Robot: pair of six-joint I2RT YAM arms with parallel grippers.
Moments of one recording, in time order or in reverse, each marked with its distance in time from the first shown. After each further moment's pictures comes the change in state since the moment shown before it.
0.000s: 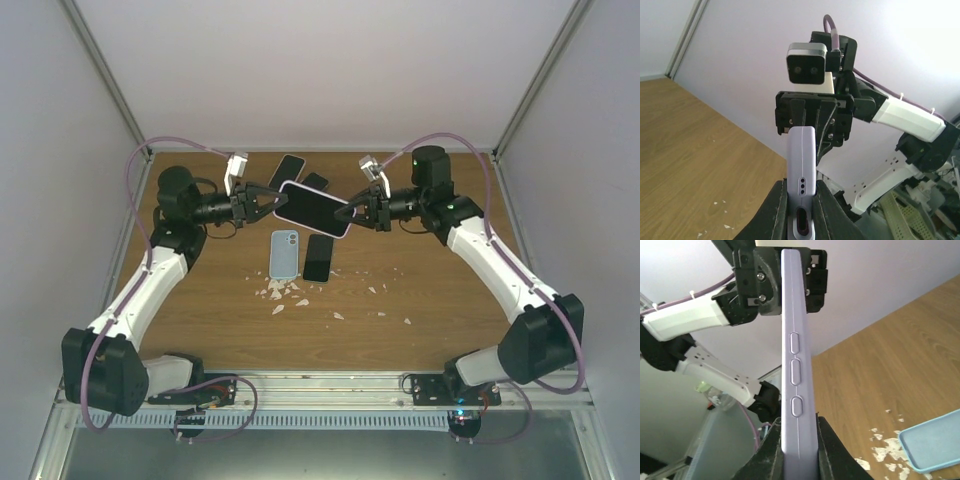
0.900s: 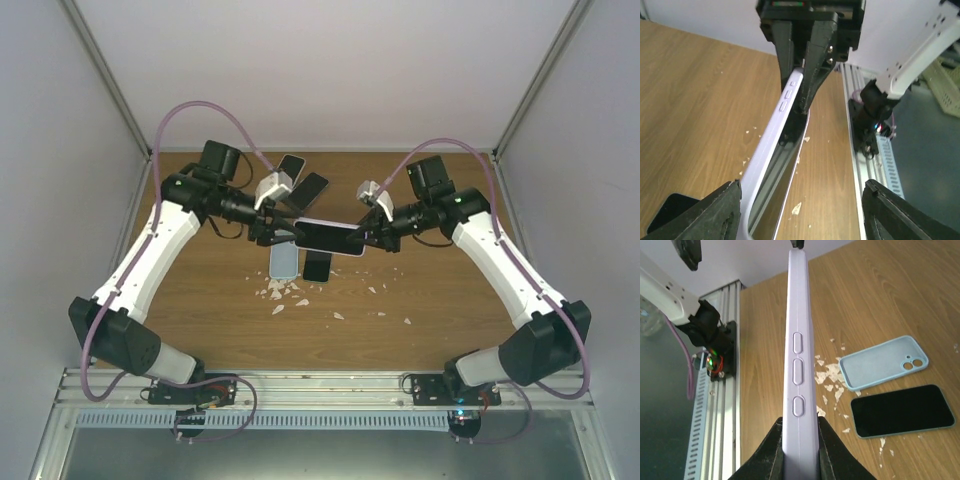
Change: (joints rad) left arm -0.119 0.227 0.573 -1.382 -0.092 1.308; right arm 0.008 -0.011 0.126 -0.639 0.260 -0.647
